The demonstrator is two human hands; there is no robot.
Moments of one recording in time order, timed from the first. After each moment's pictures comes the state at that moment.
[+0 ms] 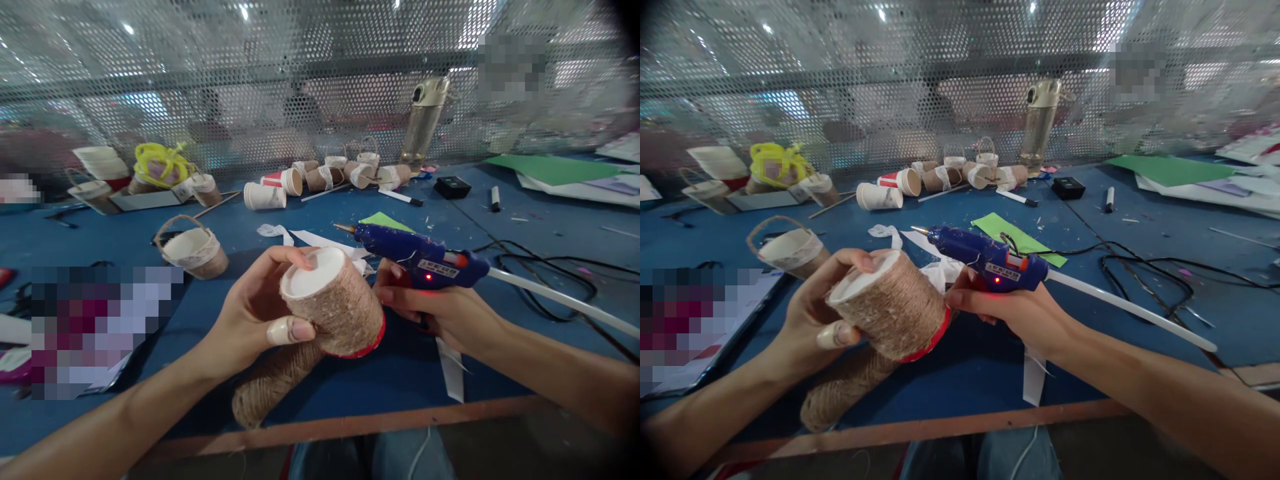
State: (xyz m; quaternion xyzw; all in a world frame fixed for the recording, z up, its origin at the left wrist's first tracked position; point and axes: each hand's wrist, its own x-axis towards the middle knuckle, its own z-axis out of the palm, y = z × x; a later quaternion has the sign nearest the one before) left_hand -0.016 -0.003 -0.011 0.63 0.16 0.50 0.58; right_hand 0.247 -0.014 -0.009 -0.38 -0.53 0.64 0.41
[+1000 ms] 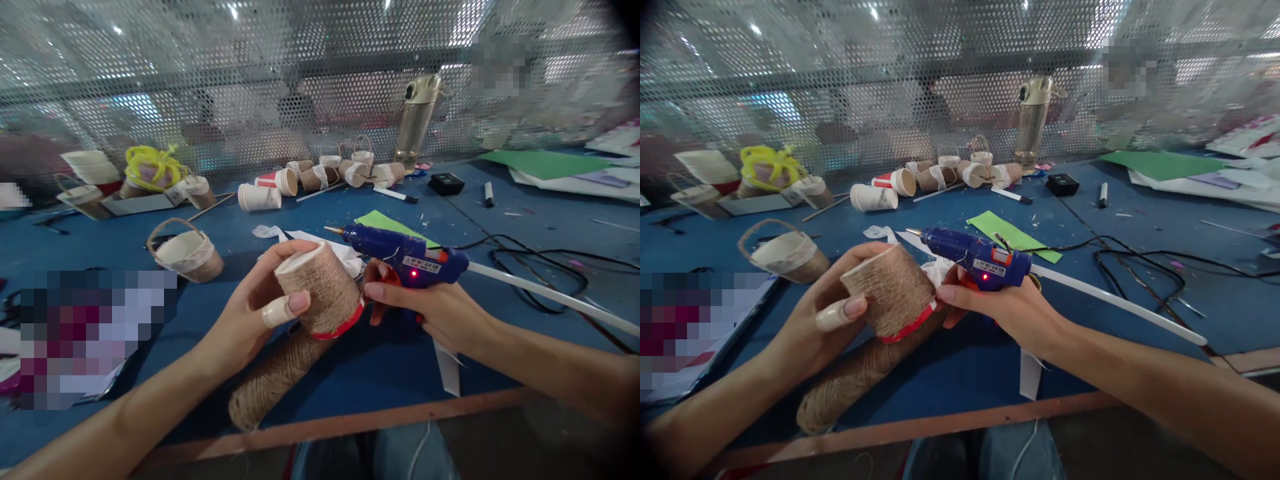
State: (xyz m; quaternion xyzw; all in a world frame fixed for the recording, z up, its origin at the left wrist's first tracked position) left_hand -0.013 -0.007 -0.008 0.55 0.28 0.47 0.62; right_hand 0.241 -0.015 -0.012 -0.35 -0.51 0.66 0.44
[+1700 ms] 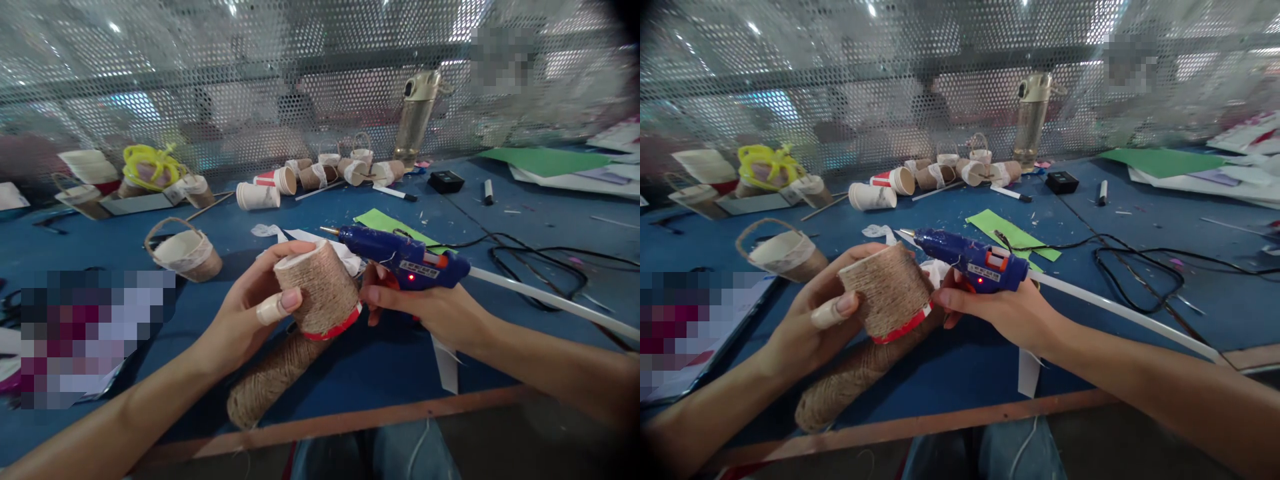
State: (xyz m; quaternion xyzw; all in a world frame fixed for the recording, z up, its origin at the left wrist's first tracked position) left_hand -0.013 -0.006 -0.010 0.54 0.26 0.47 0.64; right_hand 0.236 -0.017 -0.002 -0.37 -0.52 0.63 0.44
